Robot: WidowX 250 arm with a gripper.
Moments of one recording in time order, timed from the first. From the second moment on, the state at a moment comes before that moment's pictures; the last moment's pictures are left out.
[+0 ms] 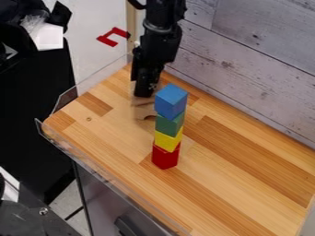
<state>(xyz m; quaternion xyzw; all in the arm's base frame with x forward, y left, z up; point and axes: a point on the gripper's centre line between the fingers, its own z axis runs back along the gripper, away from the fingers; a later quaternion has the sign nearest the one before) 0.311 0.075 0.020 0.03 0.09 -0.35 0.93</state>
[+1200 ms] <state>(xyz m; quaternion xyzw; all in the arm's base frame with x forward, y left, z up) 0.305 0.057 0.022 0.04 0.11 -0.34 0.93</state>
